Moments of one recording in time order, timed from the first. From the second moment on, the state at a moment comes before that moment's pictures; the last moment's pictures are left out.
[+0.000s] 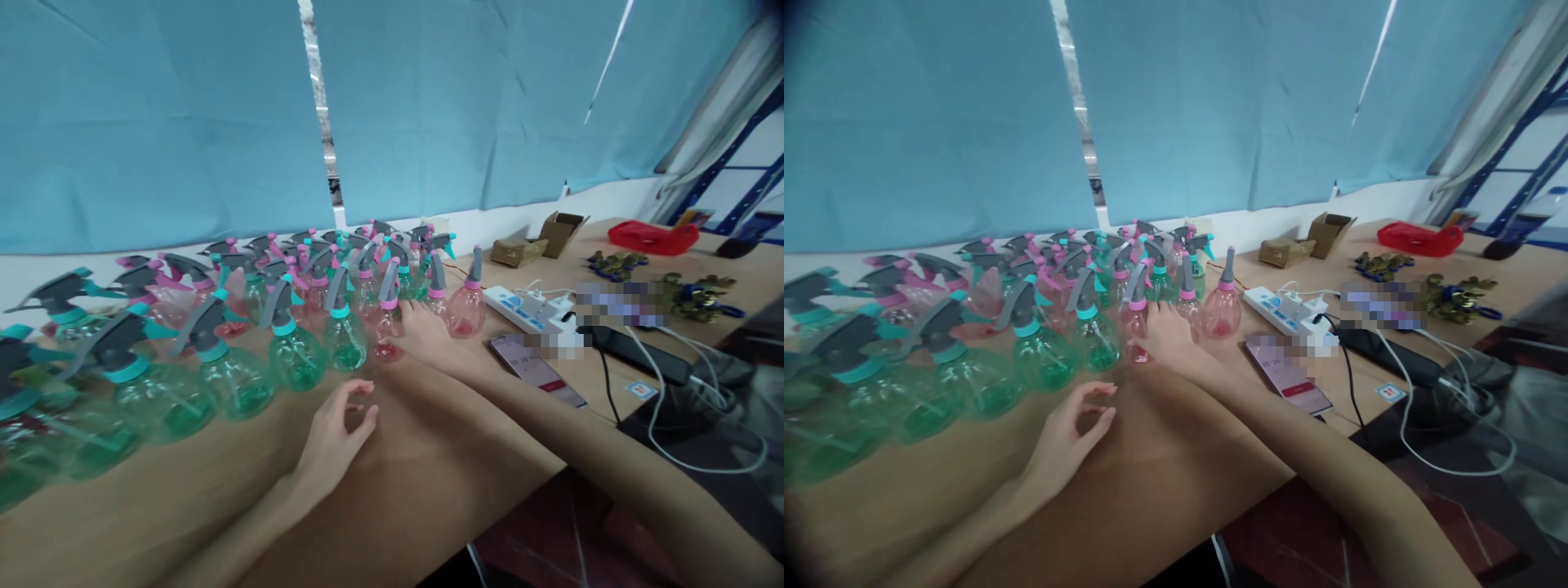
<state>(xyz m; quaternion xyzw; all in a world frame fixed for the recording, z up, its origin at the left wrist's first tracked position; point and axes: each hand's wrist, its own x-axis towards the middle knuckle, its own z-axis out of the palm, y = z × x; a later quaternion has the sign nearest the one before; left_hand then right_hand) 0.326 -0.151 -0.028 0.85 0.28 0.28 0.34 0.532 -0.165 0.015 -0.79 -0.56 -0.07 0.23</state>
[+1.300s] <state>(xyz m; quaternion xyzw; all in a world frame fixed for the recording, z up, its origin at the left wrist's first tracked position) 0.385 -0.165 -0.016 0.83 0.23 0.29 0.43 0.598 -0.199 -0.017 -0.71 -0.52 -0.09 0.46</state>
